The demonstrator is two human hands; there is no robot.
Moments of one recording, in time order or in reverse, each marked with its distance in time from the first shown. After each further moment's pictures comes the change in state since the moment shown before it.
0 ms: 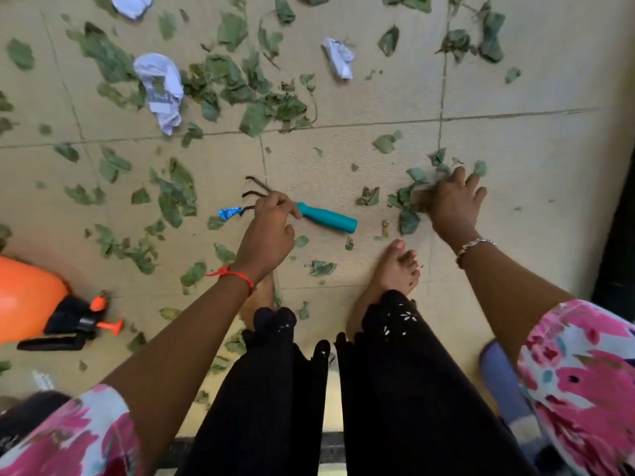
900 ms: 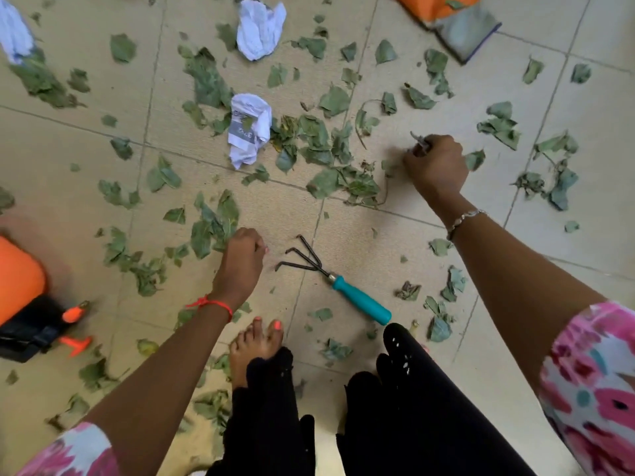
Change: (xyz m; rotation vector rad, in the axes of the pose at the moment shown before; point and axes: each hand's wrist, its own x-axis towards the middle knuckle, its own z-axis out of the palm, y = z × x) left_hand 0.039 -0.111 -0.017 -0.219 0.353 -0.258; right_hand 0.099 -0.190 -0.124 0.540 0.224 -0.159
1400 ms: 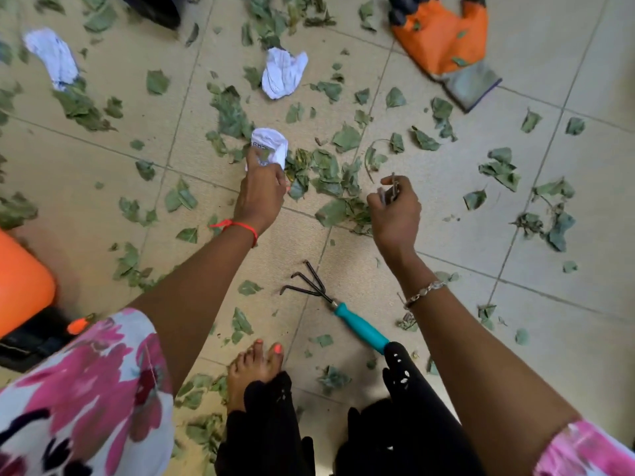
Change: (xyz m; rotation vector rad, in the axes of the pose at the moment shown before) left_hand 0.098 0.062 -0.050 -0.005 0.170 0.074; right_hand -0.059 -0.041 0.027 0.402 -0.019 -0.045
